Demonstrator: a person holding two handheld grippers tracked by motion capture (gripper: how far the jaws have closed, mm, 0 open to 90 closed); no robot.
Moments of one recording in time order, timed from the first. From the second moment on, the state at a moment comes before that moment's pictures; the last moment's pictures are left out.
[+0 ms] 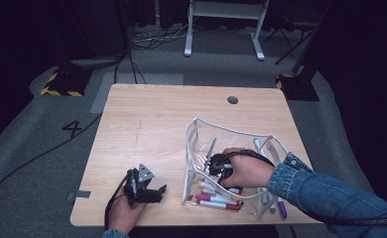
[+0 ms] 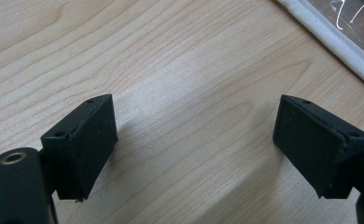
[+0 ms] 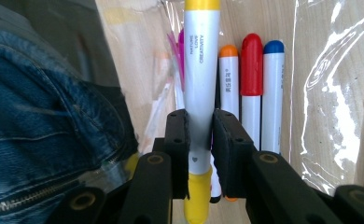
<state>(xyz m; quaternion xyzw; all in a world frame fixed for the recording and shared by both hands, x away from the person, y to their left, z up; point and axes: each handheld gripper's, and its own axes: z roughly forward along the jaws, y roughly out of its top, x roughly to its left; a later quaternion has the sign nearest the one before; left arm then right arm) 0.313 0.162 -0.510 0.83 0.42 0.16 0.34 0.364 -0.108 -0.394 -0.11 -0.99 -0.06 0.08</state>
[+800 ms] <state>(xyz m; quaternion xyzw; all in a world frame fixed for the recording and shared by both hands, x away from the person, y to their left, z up) 0.313 0.162 -0.510 0.83 0.42 0.16 0.34 0.381 -0.147 -0.322 -0.16 -0.96 -0.23 -0.01</state>
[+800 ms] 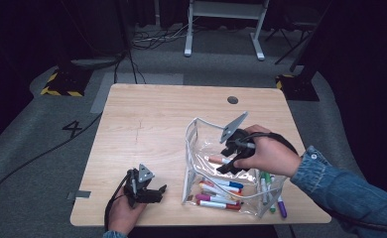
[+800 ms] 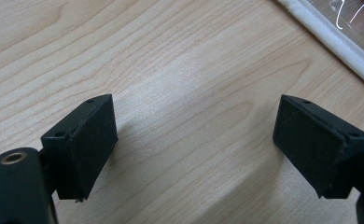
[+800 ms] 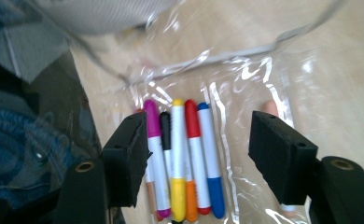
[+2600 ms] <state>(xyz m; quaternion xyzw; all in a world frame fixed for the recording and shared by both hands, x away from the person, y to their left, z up) 0.311 0.164 -0.510 0.83 0.42 0.16 0.33 0.492 -0.321 -0.419 -0.42 -0.87 -0.26 -0.07</state>
